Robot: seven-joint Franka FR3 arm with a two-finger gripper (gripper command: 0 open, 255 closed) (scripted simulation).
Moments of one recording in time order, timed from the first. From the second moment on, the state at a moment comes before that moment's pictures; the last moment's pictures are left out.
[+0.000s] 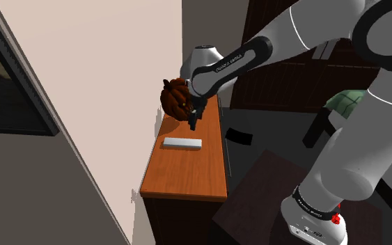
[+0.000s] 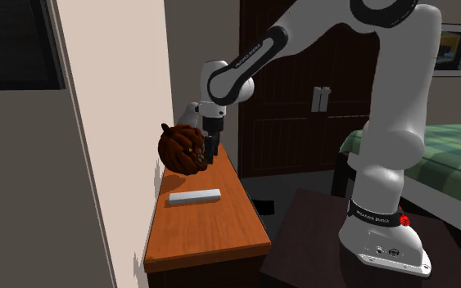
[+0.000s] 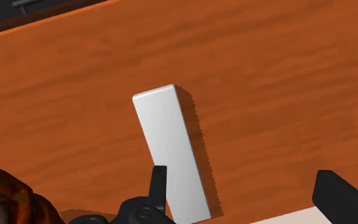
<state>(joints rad) 0.03 0.02 0.03 -2.28 0.06 2.32 -0.34</state>
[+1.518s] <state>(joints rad) 0.04 0.60 0.03 -1.94 0.00 2.53 -0.43</state>
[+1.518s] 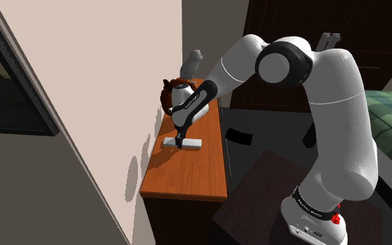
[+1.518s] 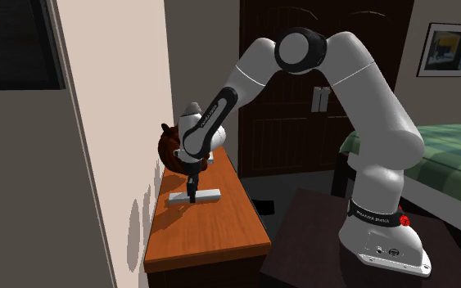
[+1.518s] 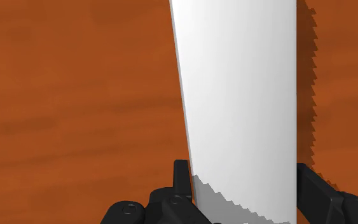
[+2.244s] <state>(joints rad) 0.04 0.57 0.03 -1.95 0.00 2.52 -0.43</state>
